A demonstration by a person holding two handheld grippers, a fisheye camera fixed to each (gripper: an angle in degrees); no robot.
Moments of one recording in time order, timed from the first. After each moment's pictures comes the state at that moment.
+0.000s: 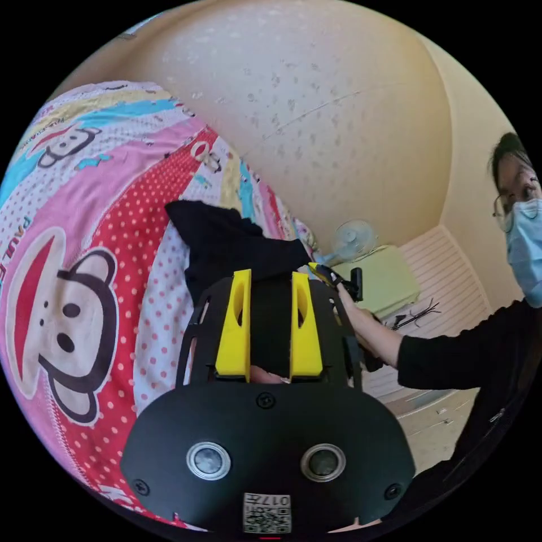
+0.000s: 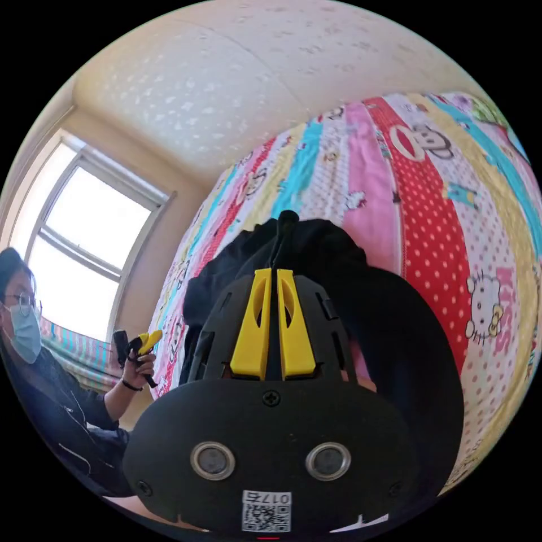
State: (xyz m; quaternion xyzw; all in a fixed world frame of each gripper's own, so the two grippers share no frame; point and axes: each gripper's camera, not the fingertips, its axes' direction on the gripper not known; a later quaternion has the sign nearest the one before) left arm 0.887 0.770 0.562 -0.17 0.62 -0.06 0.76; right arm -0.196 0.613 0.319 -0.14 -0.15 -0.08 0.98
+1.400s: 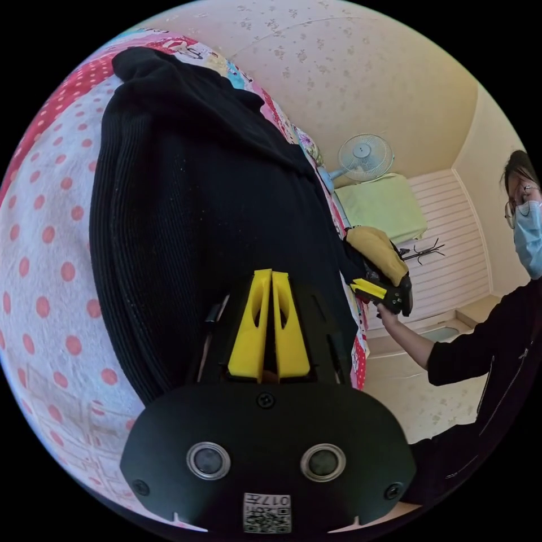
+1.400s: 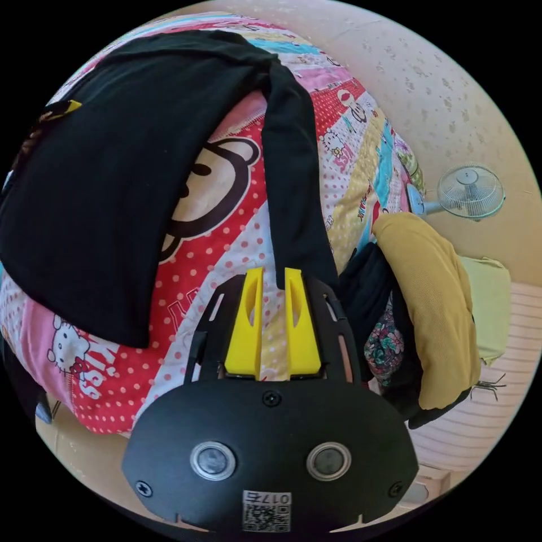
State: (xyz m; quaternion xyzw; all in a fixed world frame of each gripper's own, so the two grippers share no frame) left arm 1.058 0.790 0.548 -0.27 0.66 0.07 0.70; right arm -0.251 0.778 0.284 -0.24 0.40 -0.38 0.80
